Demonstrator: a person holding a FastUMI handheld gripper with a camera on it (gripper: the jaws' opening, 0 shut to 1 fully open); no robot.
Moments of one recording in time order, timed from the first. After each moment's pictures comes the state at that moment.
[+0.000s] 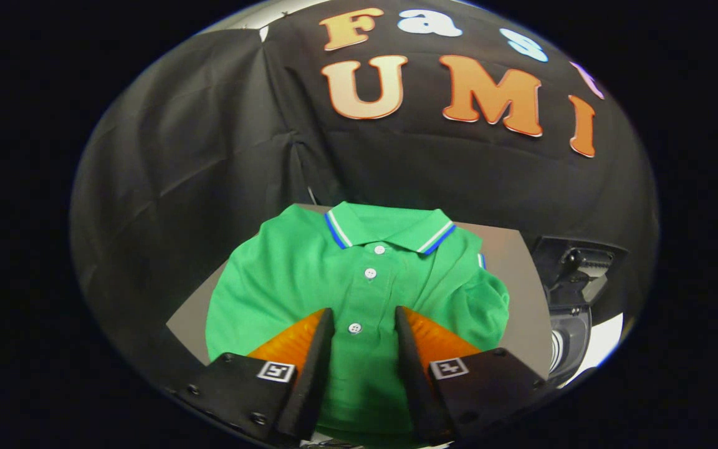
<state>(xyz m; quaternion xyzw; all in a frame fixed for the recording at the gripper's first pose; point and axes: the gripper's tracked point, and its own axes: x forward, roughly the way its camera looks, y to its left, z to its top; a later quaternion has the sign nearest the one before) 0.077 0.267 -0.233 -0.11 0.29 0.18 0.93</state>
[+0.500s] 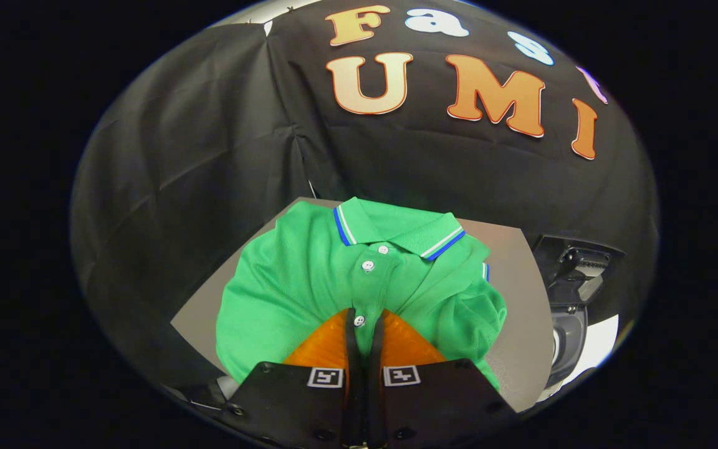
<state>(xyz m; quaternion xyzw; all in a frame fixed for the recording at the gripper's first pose) 0.068 0.274 -0.233 -0.11 0.31 0.17 0.93</state>
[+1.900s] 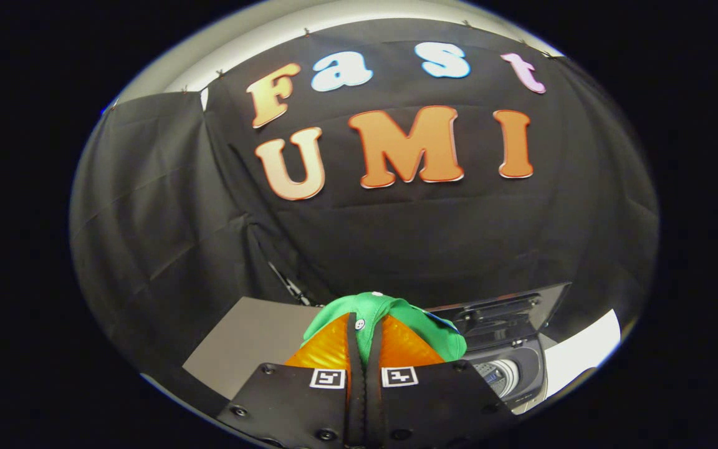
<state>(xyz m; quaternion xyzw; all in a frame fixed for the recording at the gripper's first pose) 0.134 0.067 -0.036 0.01 0.19 0.10 0.98</state>
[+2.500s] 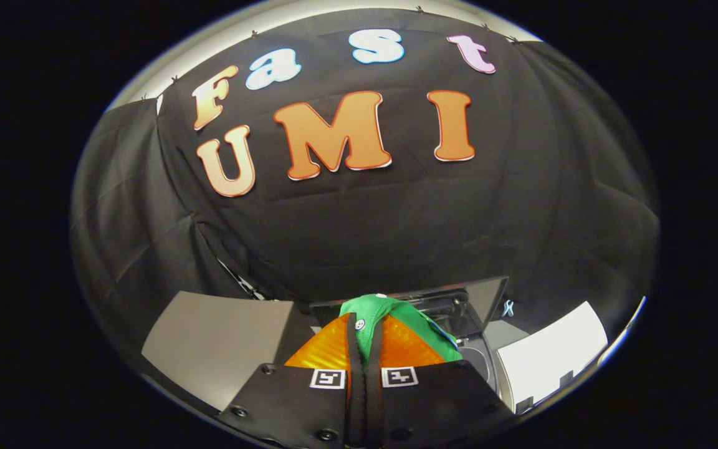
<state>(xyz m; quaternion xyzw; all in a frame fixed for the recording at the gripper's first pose) 0.154 -0.089 -0.078 0.00 0.22 0.02 0.97</state>
